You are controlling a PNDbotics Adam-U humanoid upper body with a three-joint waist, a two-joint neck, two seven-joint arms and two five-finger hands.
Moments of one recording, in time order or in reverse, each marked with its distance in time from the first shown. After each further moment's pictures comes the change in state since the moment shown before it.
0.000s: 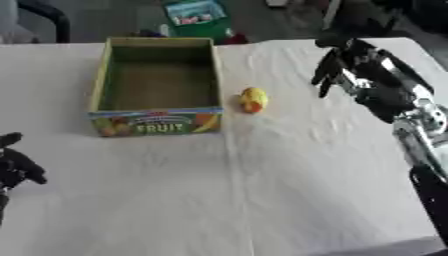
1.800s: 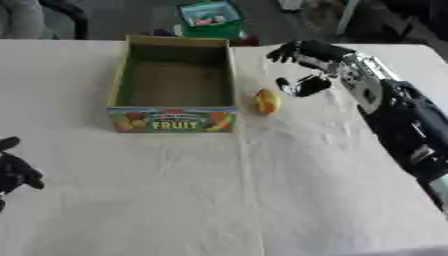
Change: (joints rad) left arm 0.004 0.001 -0.018 0.001 0.000 0.002 -0.023; right arm -0.559 0.020 0.194 0.965 1.163 -0.502 -0.071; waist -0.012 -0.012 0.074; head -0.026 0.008
